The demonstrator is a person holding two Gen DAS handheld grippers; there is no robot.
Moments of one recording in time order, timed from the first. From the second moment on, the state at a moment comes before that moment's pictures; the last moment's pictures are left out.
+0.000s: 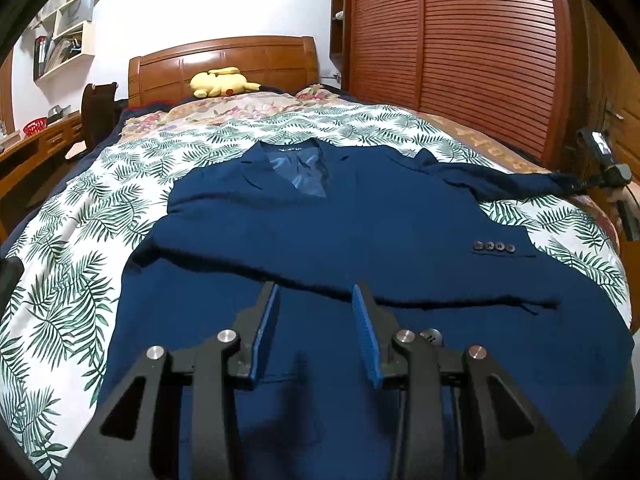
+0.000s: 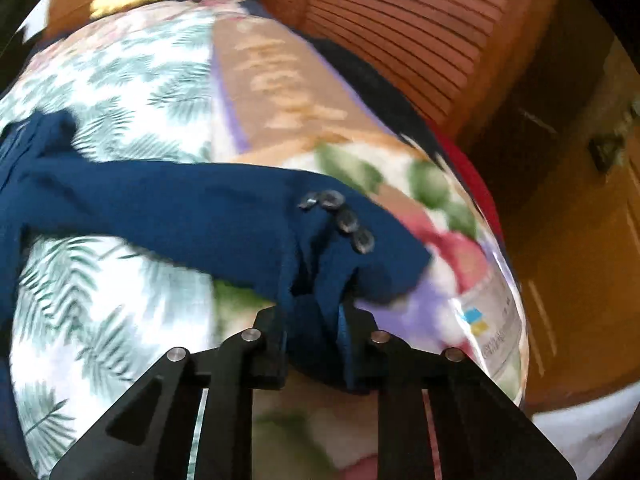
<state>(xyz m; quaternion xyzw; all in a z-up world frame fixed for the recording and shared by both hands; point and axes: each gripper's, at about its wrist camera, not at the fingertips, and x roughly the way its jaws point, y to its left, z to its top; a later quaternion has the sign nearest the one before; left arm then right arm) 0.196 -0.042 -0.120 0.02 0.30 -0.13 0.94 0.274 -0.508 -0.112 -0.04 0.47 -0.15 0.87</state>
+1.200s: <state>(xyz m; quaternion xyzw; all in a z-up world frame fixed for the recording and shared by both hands) 0.160 0.027 -0.079 -0.02 0.26 -0.10 0.96 0.242 -0.109 0.057 -0.17 0.25 0.20 0.93</state>
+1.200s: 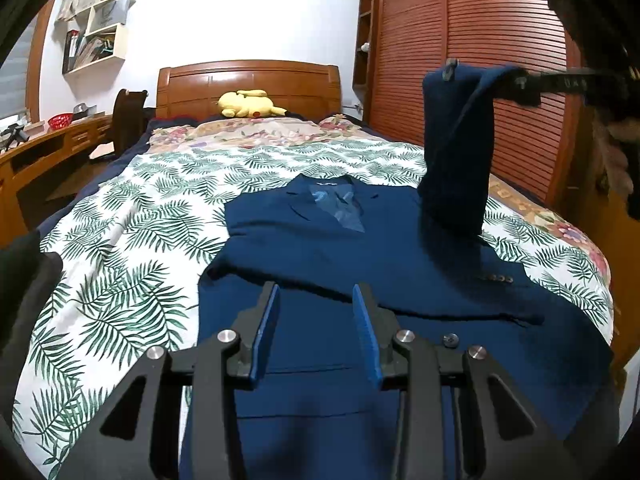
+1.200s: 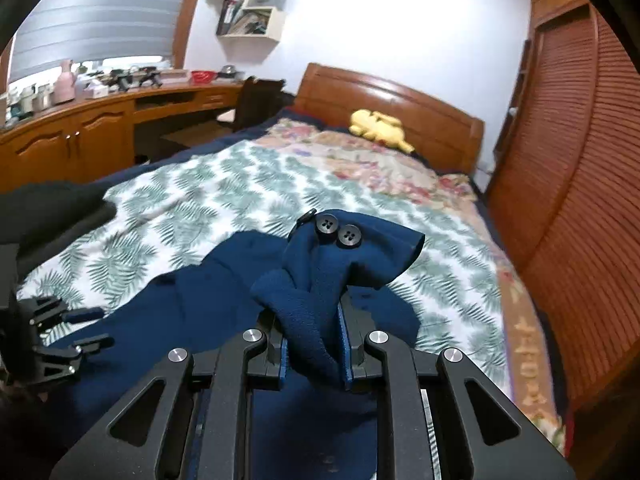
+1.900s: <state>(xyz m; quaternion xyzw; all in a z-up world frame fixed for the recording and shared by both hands) 0.162 0.037 -0.081 -0.02 0.26 -0.09 0.96 0.218 -0.076 -0.025 -0.18 0.35 0.24 0.89</state>
